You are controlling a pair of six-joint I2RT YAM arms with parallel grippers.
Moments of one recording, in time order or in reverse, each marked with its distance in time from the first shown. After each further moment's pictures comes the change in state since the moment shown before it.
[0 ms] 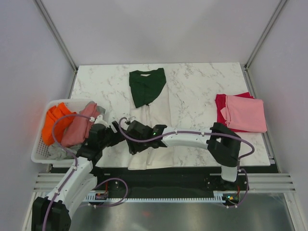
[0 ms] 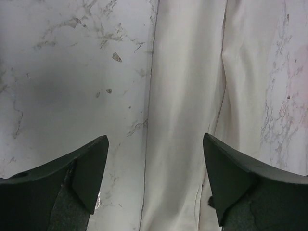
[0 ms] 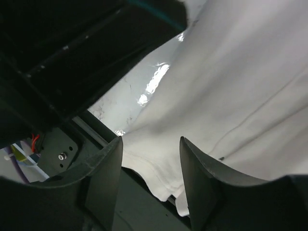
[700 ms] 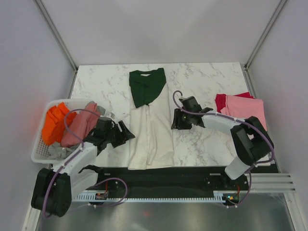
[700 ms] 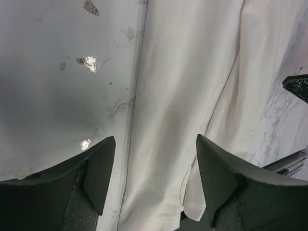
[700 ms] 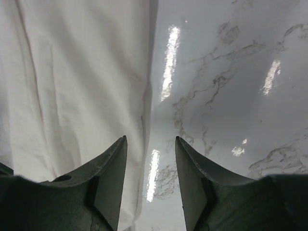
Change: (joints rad) left arm -0.037 0.299 0.109 -0.046 0.148 -0.060; right arm -0.658 -0.301 -0.458 0.132 -0.216 -0.124
